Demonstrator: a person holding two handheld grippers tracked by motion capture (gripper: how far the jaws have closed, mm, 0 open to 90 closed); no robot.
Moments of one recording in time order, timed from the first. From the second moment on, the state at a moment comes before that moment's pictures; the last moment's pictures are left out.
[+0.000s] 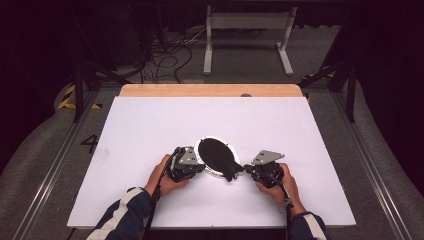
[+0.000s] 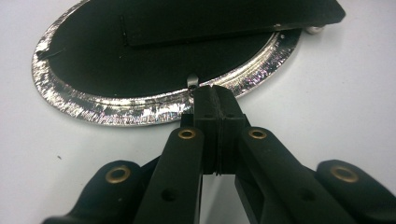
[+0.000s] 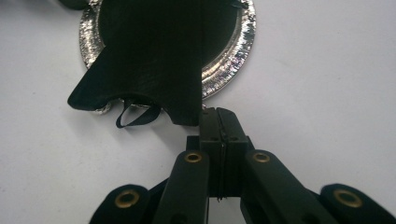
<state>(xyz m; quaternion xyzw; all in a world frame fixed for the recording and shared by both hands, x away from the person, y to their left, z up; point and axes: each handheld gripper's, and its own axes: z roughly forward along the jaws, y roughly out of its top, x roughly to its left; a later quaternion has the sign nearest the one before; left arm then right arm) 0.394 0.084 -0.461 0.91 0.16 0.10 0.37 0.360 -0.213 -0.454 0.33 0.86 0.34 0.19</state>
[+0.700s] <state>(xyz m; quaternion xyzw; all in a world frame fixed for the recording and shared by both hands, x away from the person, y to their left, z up) 0.408 0.091 -0.462 0.90 0.19 0.12 0.37 0.345 -0.195 -0.453 0.28 0.88 0.34 0.15</state>
